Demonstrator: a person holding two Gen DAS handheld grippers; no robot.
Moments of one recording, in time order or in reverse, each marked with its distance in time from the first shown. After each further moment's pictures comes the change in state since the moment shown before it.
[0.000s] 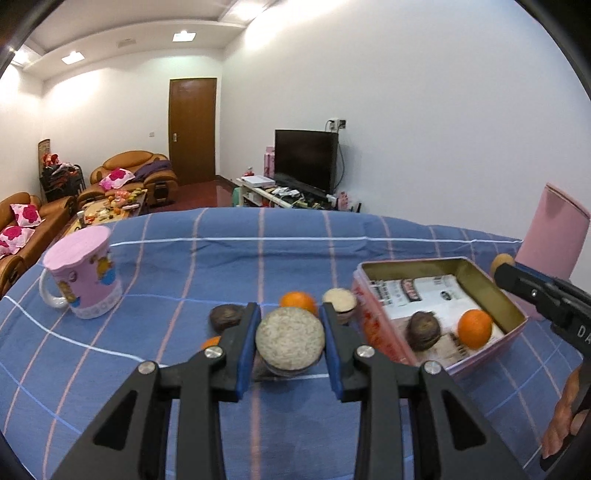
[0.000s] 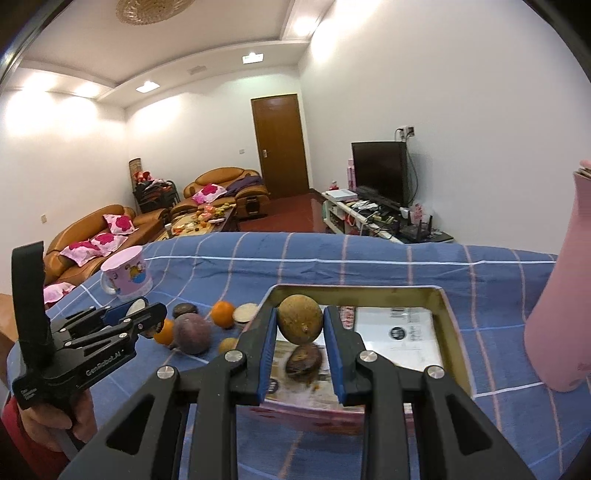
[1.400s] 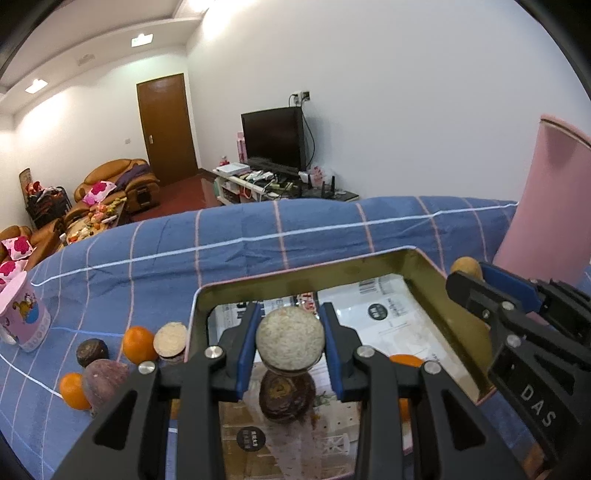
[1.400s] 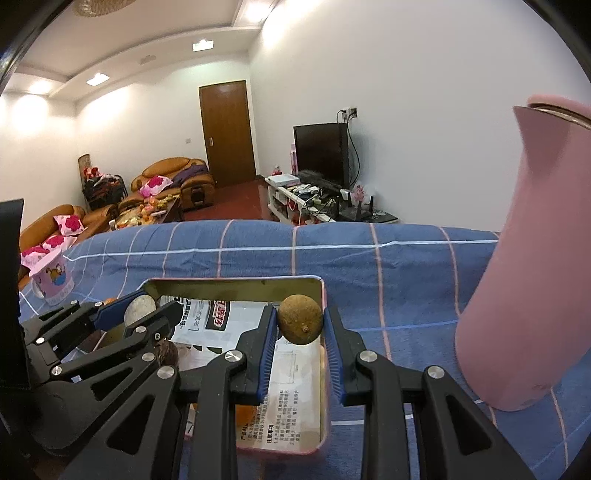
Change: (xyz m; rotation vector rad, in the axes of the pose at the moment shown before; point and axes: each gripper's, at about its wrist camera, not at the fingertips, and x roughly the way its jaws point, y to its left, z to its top) left arm 0.075 -0.148 0.022 0.134 0.098 0.032; right arm 0.028 -0.096 0.000 0.050 0.071 -0.192
